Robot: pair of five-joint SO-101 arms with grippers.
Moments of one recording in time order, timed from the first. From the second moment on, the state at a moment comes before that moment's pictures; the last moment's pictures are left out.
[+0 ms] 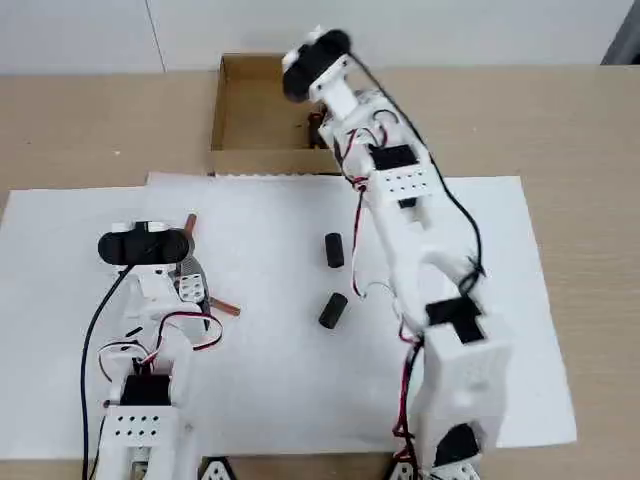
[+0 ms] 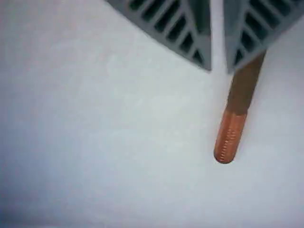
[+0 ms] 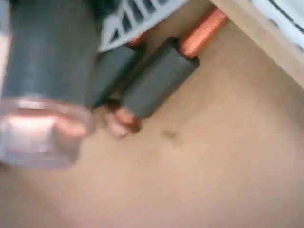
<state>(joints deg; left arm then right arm) -4.7 -68.8 93.0 17.1 6.2 -16.9 26.4 -13.6 25.0 29.6</state>
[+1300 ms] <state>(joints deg) -4.7 -68.8 93.0 17.1 6.2 -21.5 29.2 -31.2 46.9 32.7</state>
